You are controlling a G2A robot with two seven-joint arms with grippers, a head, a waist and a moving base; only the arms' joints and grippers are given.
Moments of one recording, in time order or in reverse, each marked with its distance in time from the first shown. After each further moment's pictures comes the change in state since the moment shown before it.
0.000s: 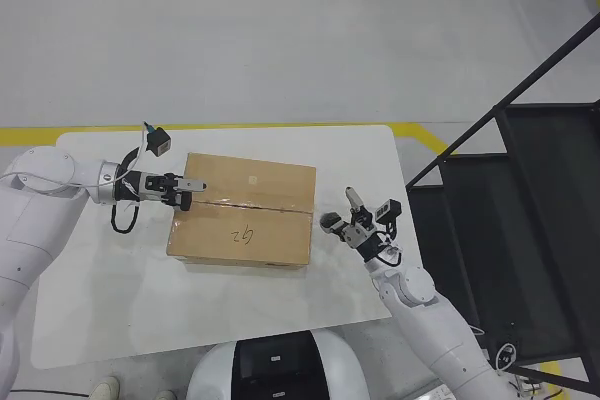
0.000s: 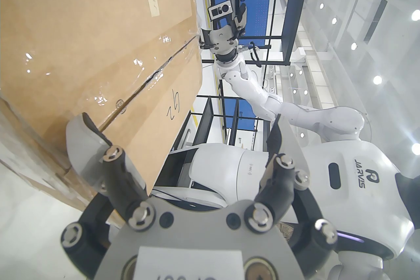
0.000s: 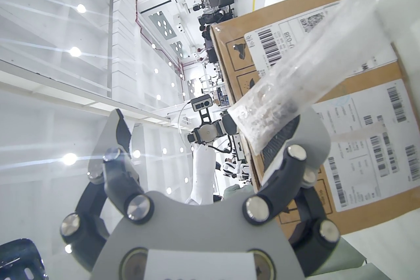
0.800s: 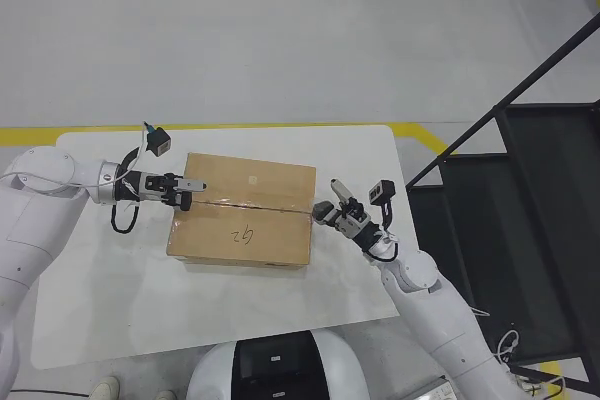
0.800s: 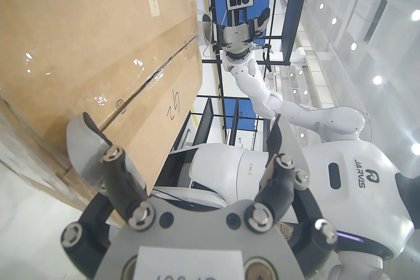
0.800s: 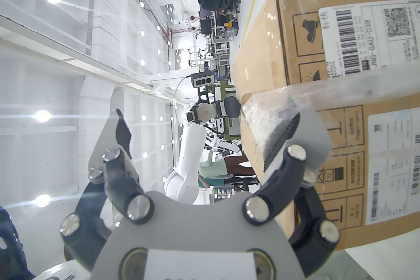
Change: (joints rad) left arm 0.000 0.000 0.000 0.000 0.000 0.000 0.000; right arm 0.068 0.002 0.015 -0.049 -0.176 0.062 0.091
